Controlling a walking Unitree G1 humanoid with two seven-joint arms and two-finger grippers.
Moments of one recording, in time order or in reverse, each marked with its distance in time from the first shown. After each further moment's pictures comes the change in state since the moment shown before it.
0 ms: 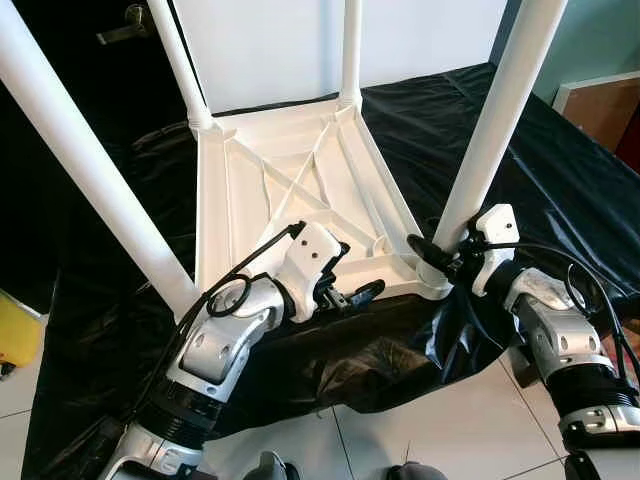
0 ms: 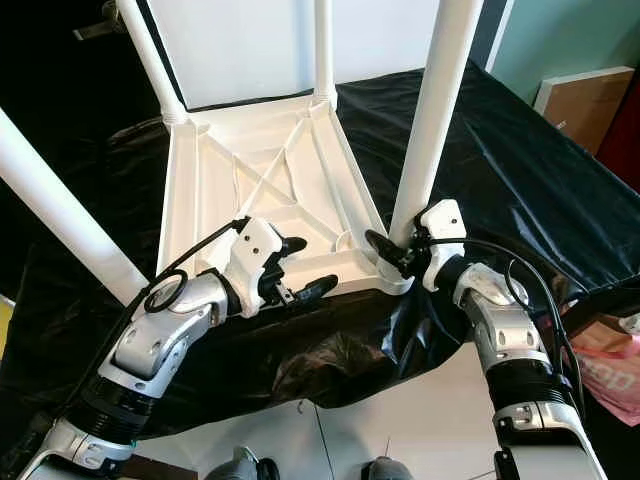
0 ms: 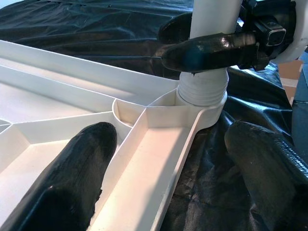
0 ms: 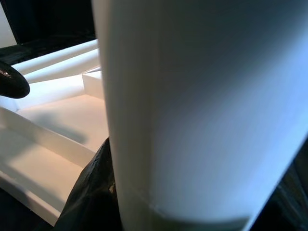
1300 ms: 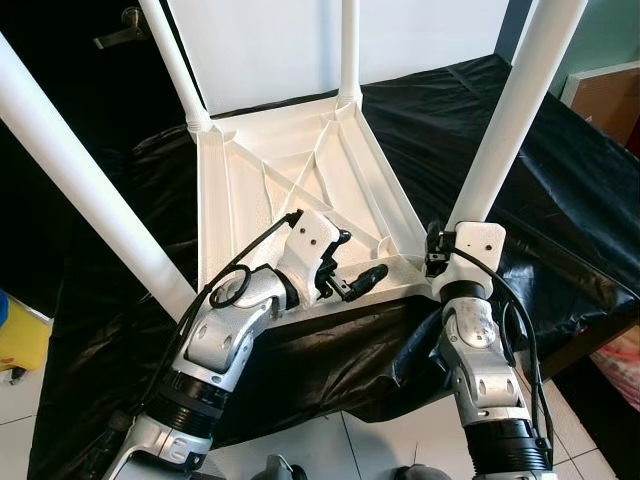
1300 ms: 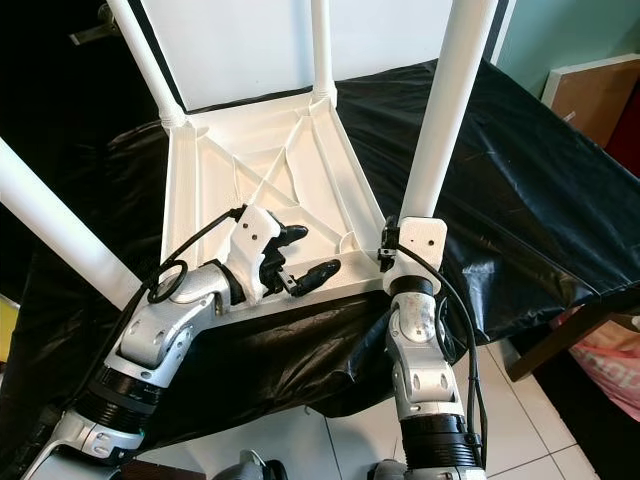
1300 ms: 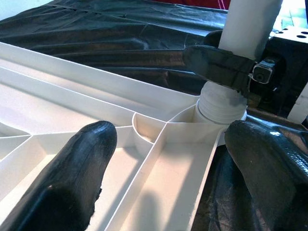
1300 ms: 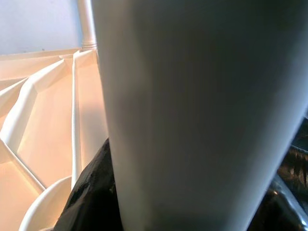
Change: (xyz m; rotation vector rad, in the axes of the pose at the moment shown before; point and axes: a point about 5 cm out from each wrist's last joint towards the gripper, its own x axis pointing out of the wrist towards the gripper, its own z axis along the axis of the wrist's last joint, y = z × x) left arm 0.004 0.010 0.007 -0.033 -0.064 0.026; right arm 0.008 0.055 0.007 0.116 -0.003 -0.875
